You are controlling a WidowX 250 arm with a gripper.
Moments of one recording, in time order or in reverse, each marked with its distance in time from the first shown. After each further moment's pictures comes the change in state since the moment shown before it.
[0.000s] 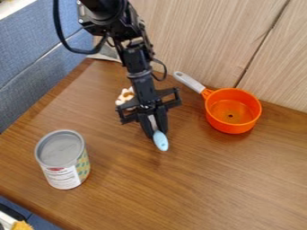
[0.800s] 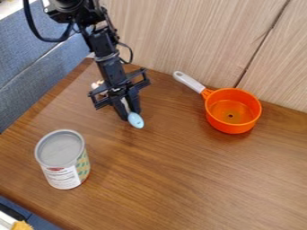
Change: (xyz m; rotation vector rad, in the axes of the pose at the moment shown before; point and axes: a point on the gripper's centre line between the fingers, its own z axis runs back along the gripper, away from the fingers) arm 0.041 0.033 0.023 -0.042 -0.005 0.176
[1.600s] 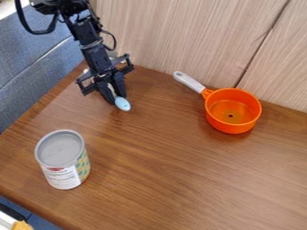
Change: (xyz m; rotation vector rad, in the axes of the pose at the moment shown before) arm 0.045 0.002 0.017 -0.040 -0.045 0.061
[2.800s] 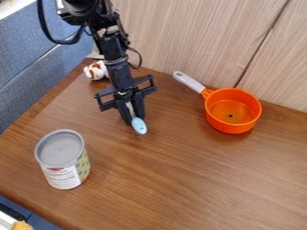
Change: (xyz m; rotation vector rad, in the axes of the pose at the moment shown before) arm -0.056 -0.007 -0.024 0.110 0.036 -0.151
